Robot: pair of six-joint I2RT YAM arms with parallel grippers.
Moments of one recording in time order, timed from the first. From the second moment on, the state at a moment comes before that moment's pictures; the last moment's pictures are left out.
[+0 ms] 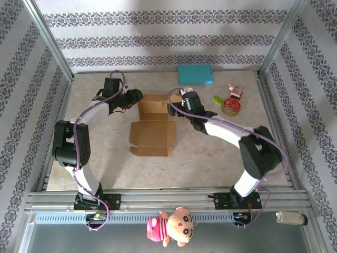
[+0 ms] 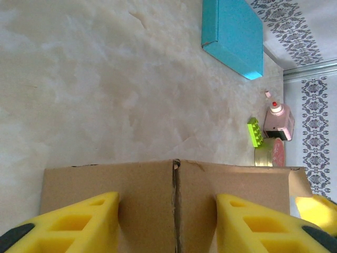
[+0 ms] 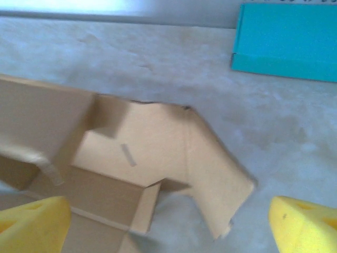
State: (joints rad) left arm -0.13 1.78 1.26 -0.21 0.50 -0.70; right arm 0.56 1.71 1.09 0.04 0.17 0.26
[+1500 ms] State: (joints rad) left arm -0.56 1.58 0.87 -0.05 0.20 -0.79; right arm 0.59 1.83 1.15 -0.03 0.27 0.31
